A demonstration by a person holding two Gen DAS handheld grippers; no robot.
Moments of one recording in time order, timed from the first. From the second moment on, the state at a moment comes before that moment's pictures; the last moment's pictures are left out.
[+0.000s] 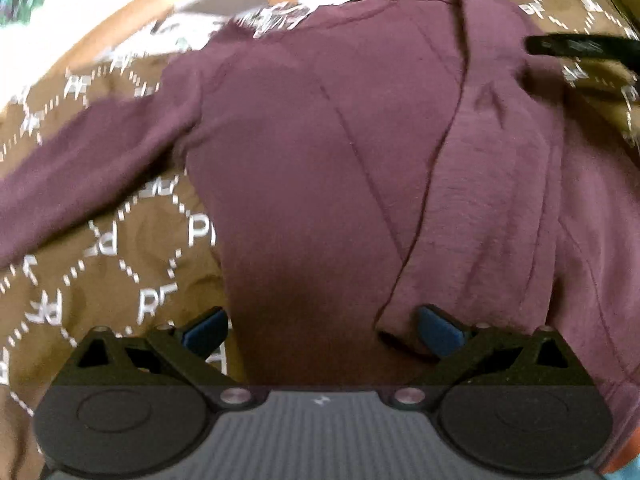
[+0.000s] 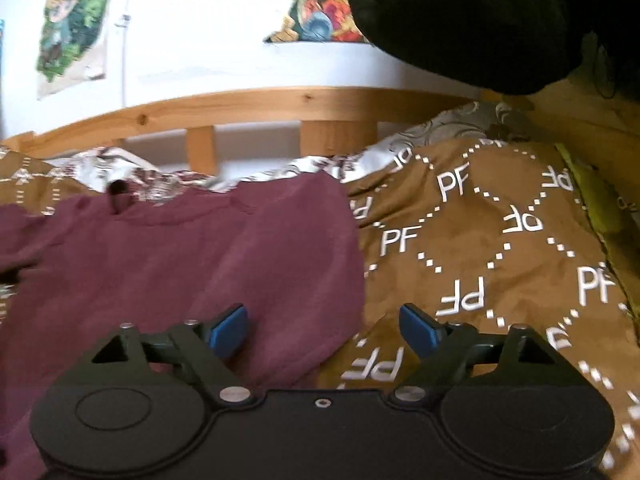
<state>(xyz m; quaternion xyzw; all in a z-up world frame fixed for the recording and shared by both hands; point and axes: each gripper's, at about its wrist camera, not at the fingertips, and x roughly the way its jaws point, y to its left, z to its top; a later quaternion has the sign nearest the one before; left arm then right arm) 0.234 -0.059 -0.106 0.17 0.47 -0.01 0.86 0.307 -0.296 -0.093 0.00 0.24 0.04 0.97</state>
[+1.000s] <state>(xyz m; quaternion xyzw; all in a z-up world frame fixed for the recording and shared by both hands) 0.220 0.029 -0.033 -0.01 0.40 0.08 0.91 0.275 -0.283 -0.075 0.00 0.25 0.04 0.97</state>
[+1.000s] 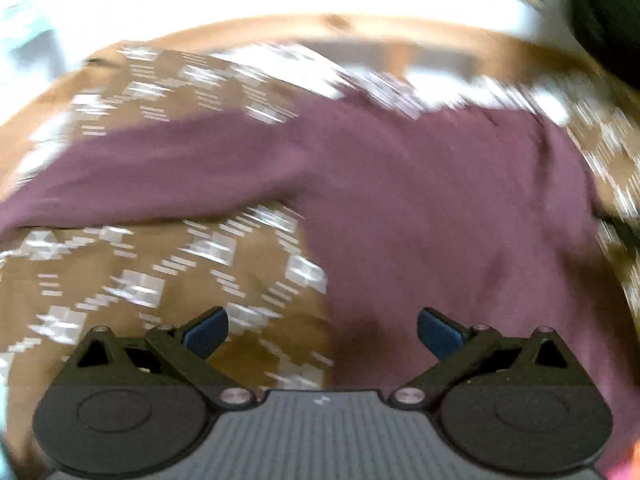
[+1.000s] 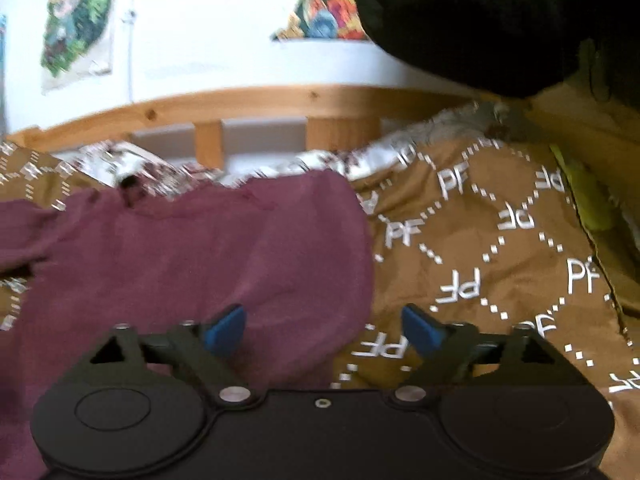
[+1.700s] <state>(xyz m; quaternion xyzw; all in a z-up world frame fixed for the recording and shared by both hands) 0.173 0.313 -0.013 -0.43 0.23 0.34 0.80 0.205 -0.238 -0.052 0.05 0.27 0.10 0.96</state>
